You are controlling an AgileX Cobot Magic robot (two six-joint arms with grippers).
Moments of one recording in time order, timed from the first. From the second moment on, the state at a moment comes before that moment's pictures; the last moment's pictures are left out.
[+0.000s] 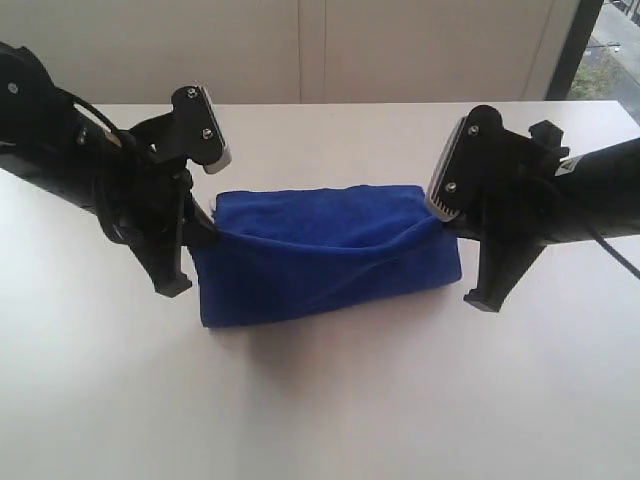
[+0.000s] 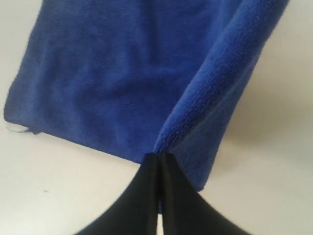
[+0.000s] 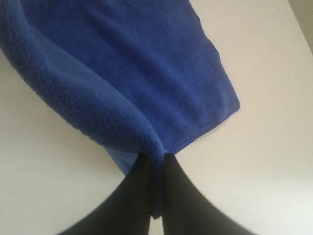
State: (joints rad) left arm -0.50 1.52 -1.00 -0.40 0.58 1.07; right arm 0.19 1.39 -0.76 0.47 0.31 -1.29
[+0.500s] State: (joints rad) left arm -0.50 1.56 -1.01 -0.34 0.86 1.05; right arm 0.19 1.39 -0.77 0.44 0.66 -1.28
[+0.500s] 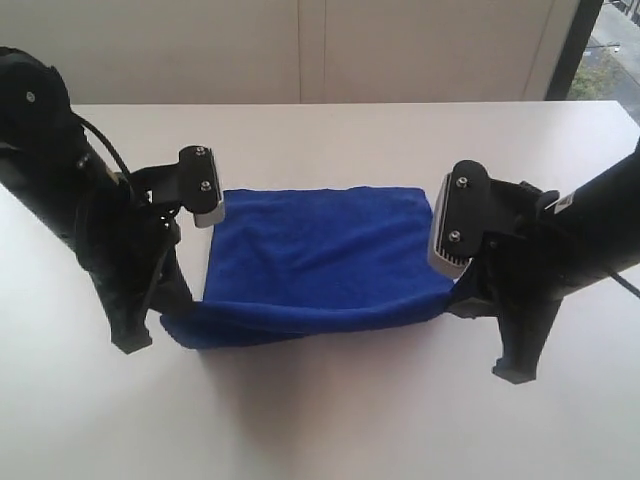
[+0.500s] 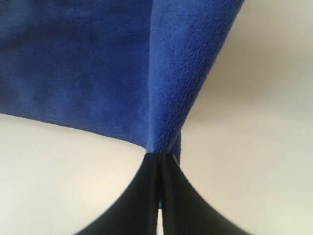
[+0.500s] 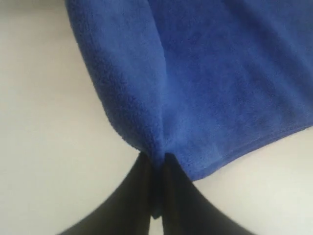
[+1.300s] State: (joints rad) left arm -0.55 1.47 -0.88 -0.37 0.92 0.98; right arm 0.30 1.35 -0.77 0.33 0.83 -1.12
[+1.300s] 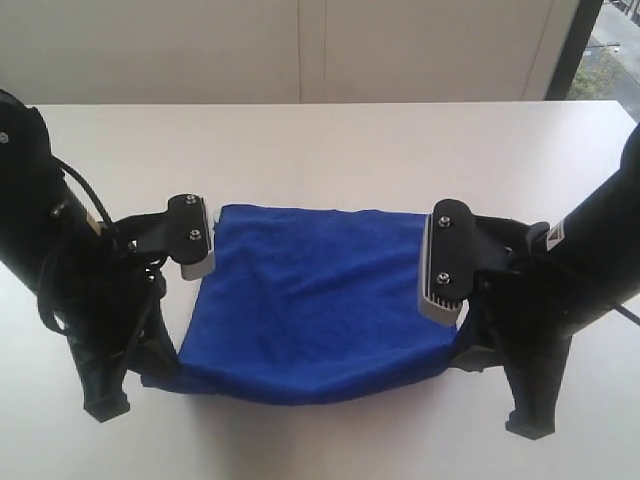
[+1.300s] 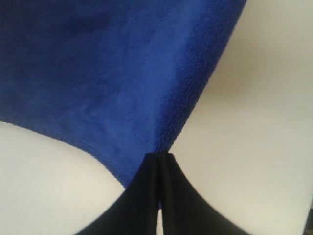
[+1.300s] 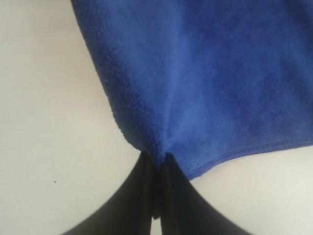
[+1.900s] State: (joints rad) left arm -0.55 1.47 -0.91 -0.29 0.63 0.87; right arm 0.30 1.35 -0.77 0.14 0.59 -0.89
